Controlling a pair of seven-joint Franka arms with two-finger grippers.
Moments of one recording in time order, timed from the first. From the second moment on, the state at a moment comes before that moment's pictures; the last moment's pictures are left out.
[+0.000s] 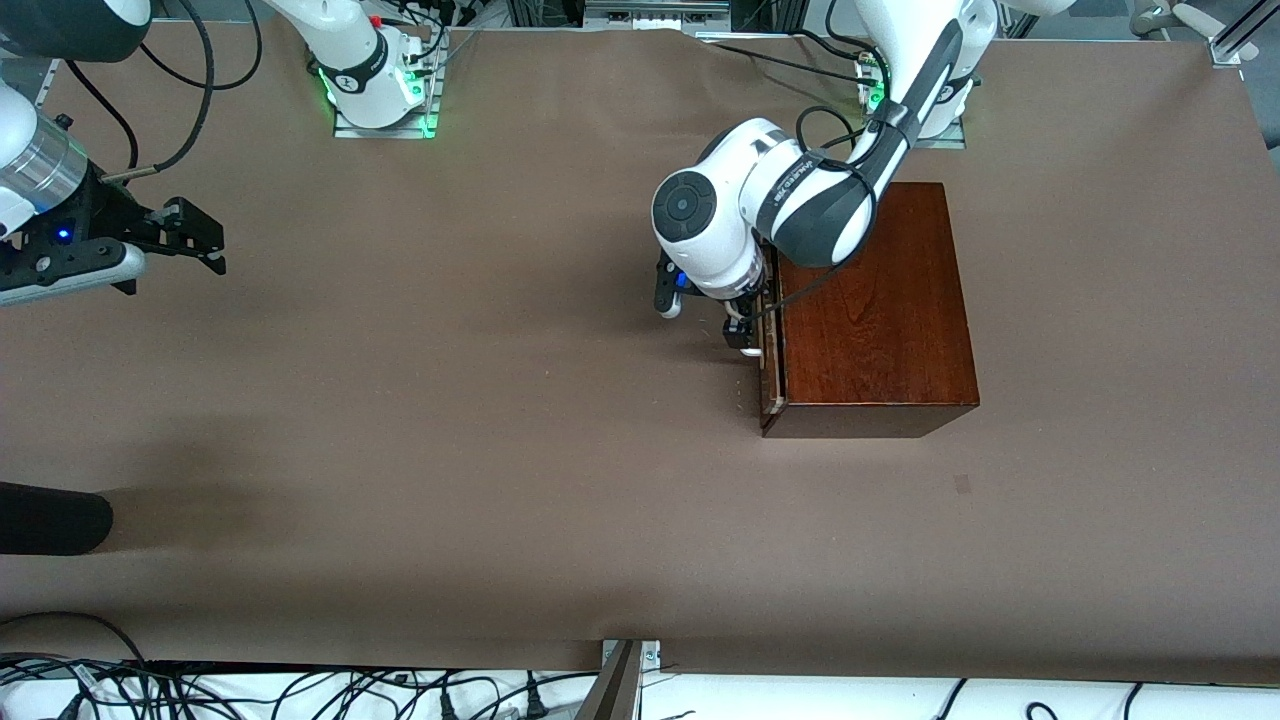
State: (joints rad) left arm -0.60 0.53 -0.10 -1.56 0.24 1.76 0.92; right arm 0.13 0.01 -0.06 -1.68 -0.03 1.75 -0.21
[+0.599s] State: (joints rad) left arm -0.60 0.51 -0.09 -1.54 0.24 1.73 0.90; right arm 0.13 0.01 -0.06 -1.68 -0.03 1.75 -0.21
